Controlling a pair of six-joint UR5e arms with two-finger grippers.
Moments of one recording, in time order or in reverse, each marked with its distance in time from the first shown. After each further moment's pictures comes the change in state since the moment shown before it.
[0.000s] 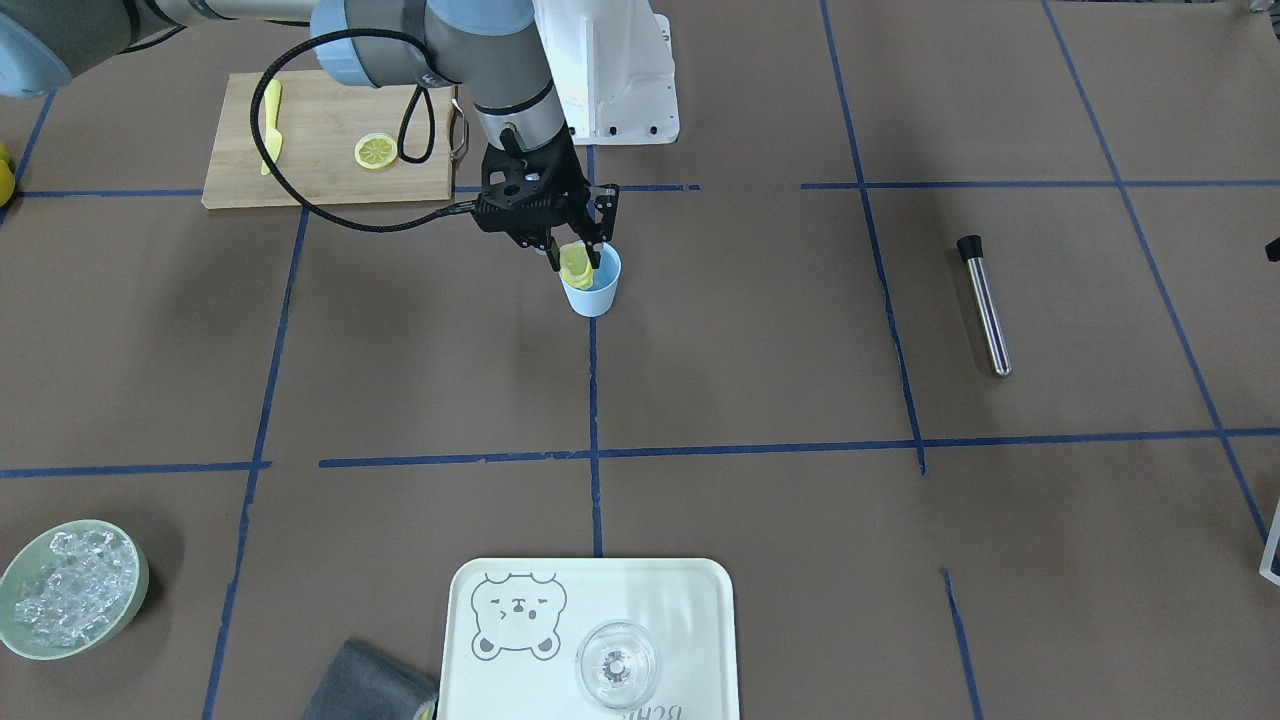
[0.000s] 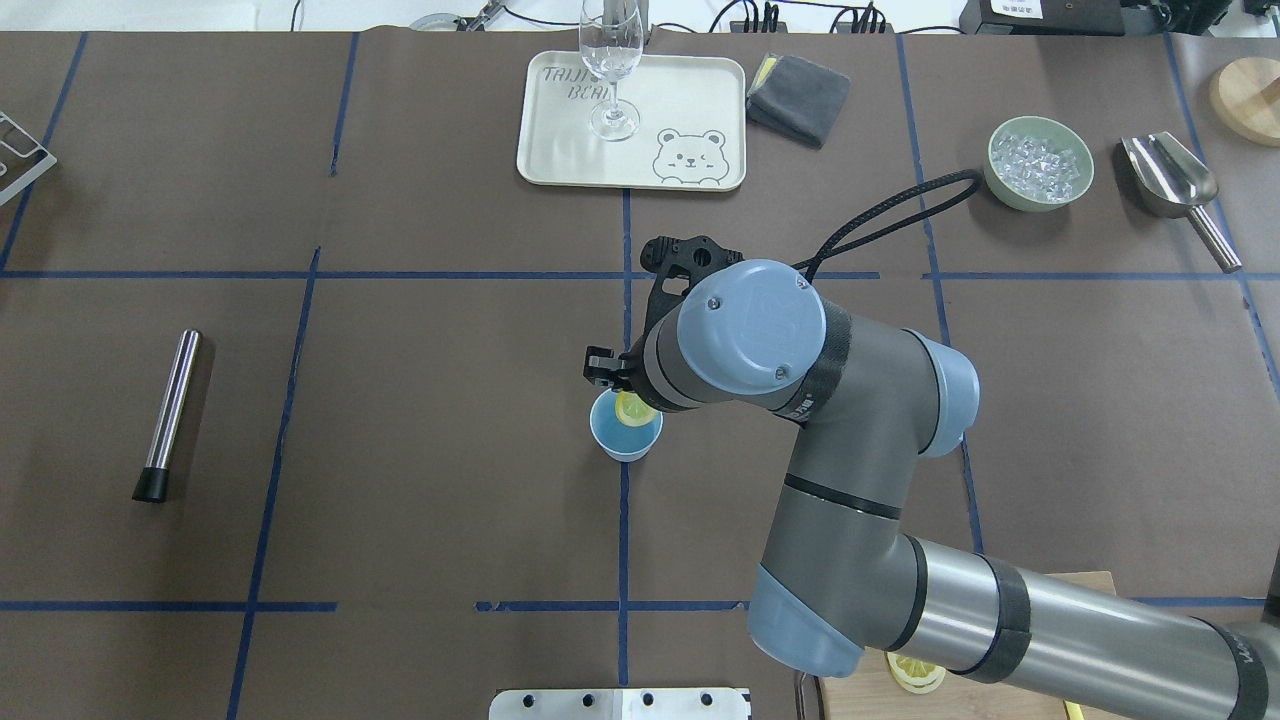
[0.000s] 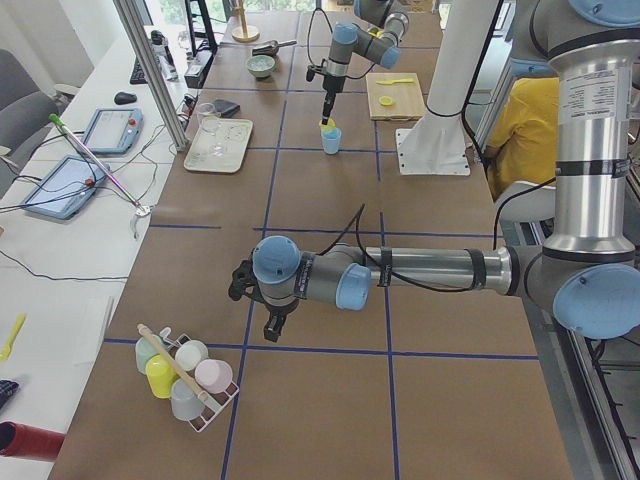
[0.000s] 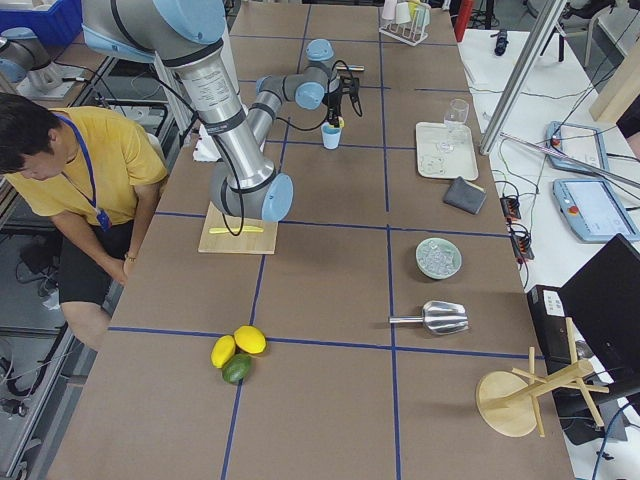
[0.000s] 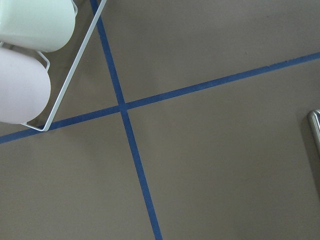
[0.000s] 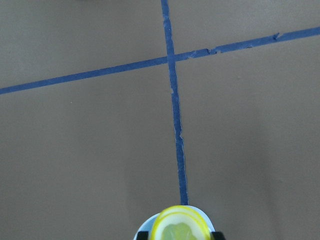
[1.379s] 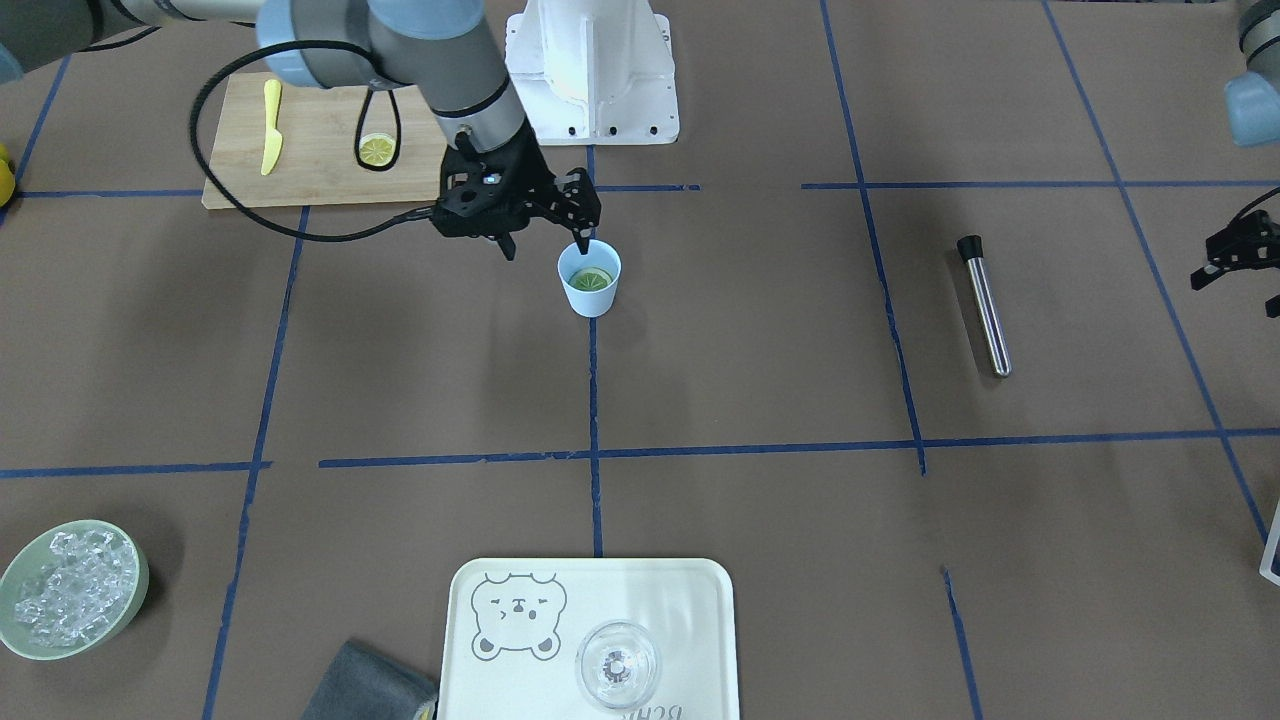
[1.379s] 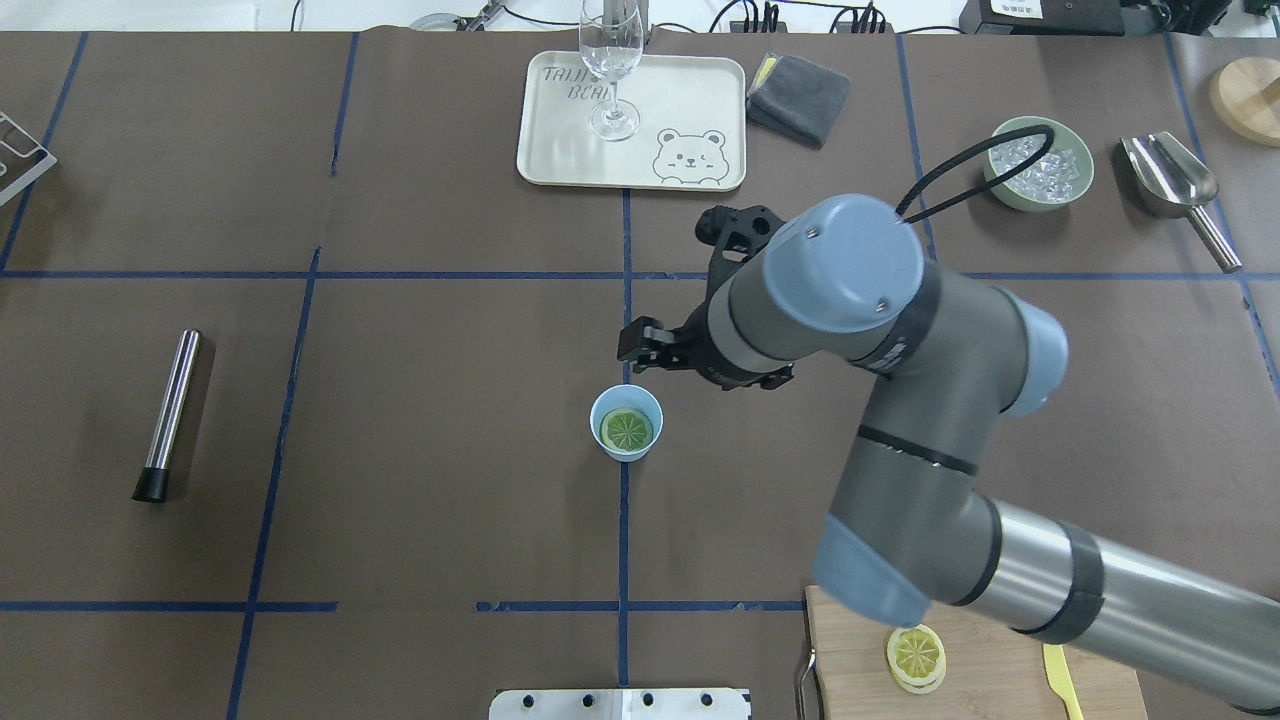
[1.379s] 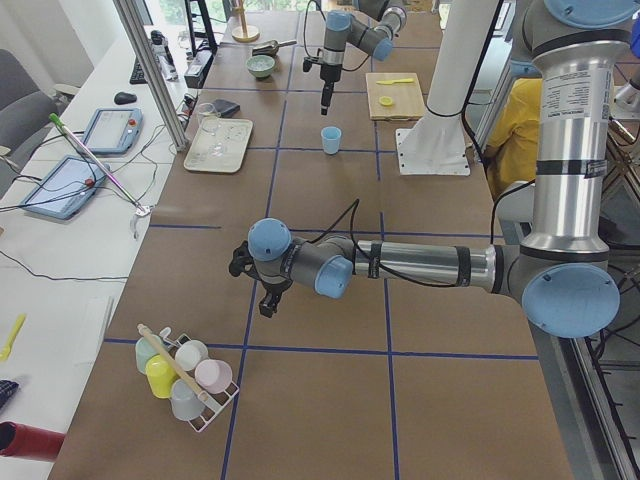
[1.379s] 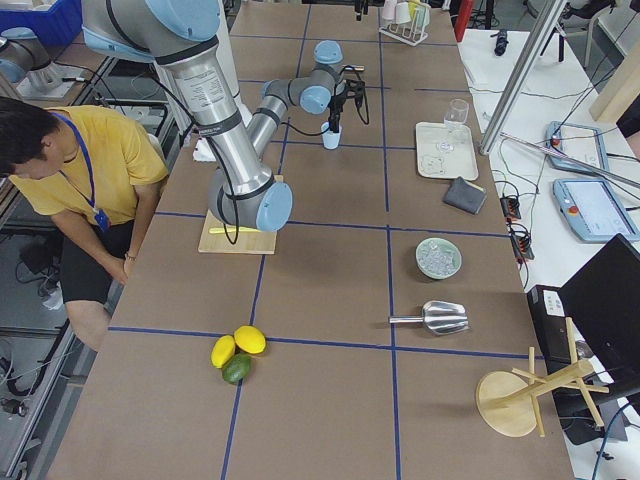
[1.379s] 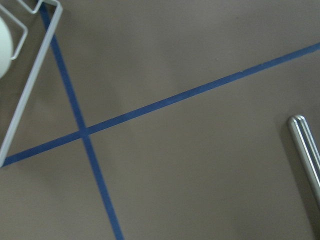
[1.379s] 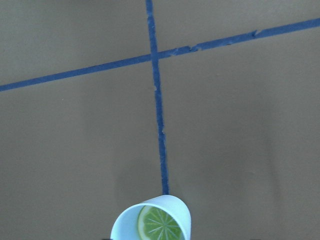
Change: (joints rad) left arm 0.193 -0.050 0.023 -0.177 0.020 -0.245; right arm 0.128 -0.105 0.097 0.005 0.198 -0.046
